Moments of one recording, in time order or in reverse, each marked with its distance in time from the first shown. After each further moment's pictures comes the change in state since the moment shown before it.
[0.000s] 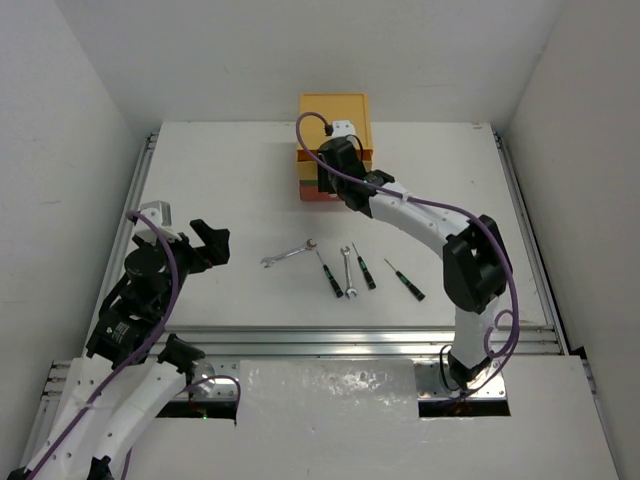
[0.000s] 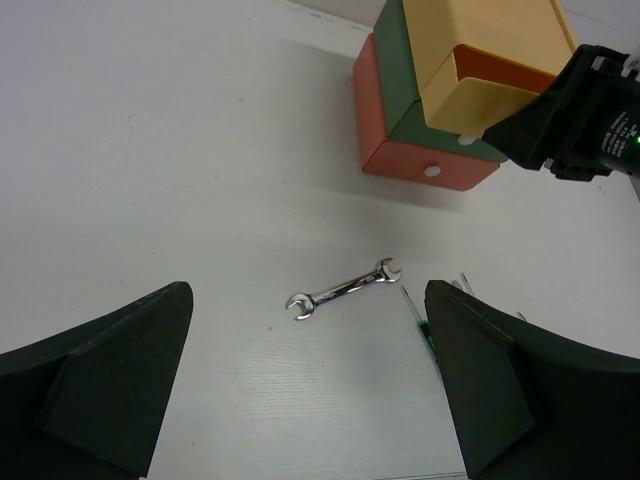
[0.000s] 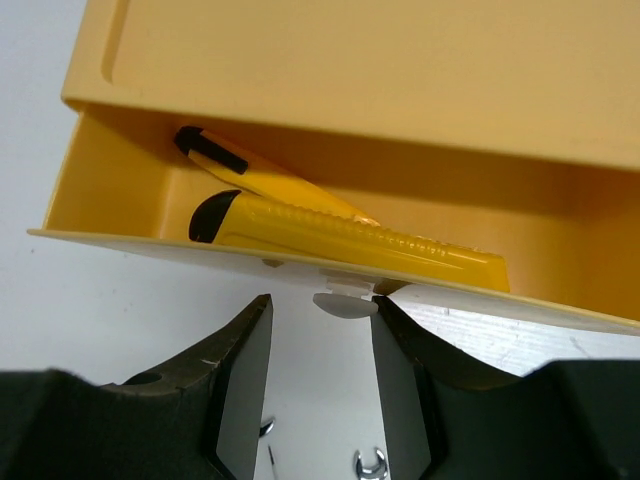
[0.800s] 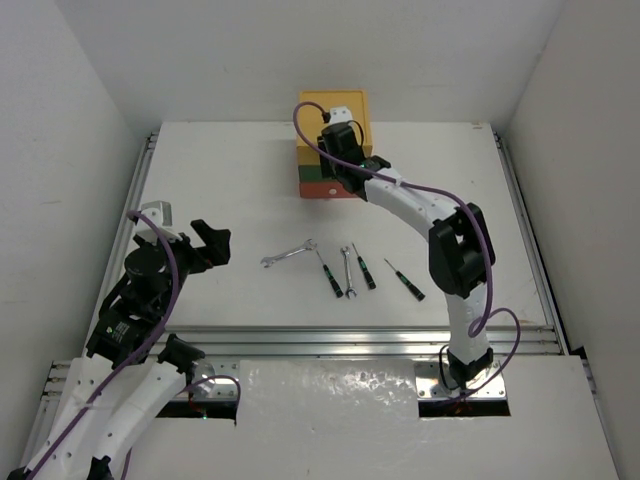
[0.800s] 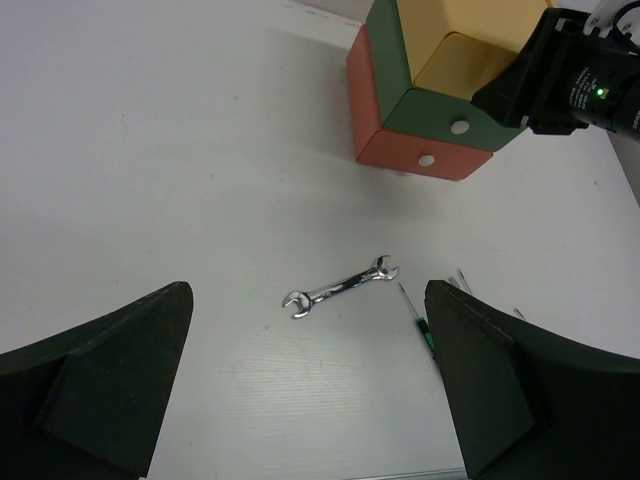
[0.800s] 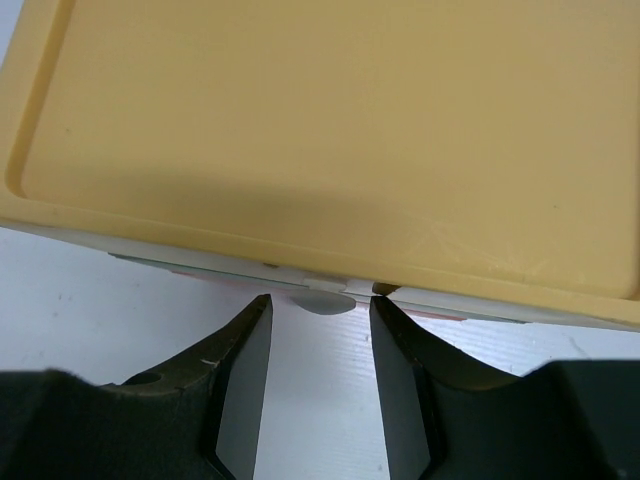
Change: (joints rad) left arm 0.000 0.001 0.000 0.000 0.011 0.000; right arm -0.070 0.160 0.196 -0.011 0.005 -0.144
